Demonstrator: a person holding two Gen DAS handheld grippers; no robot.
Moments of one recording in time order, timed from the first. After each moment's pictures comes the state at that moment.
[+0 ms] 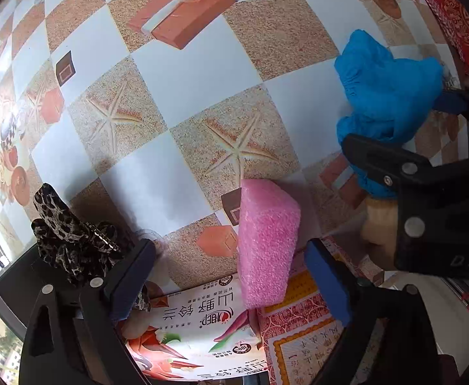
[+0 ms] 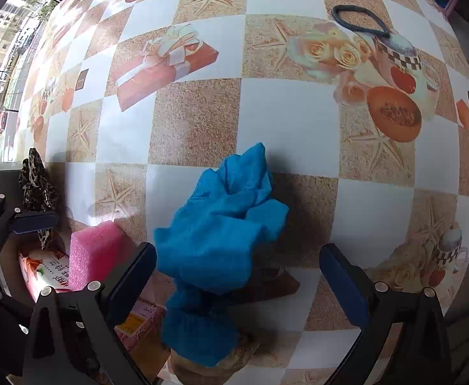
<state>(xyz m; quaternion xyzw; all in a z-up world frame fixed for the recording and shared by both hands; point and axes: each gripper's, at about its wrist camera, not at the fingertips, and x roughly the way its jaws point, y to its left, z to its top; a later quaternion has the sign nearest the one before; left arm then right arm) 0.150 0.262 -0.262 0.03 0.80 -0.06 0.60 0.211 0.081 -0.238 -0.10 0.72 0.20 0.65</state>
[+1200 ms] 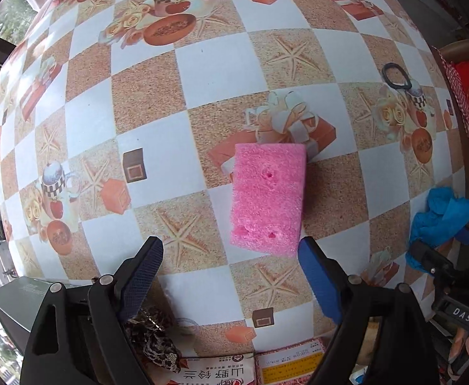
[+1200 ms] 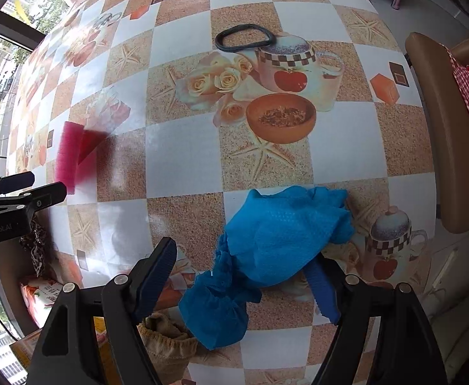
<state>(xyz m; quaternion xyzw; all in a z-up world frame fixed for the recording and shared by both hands) 0.193 0.303 -0.256 -0.04 0.72 0.03 0.69 0.243 0.037 -0.234 -0.04 0.71 0.13 0.69</state>
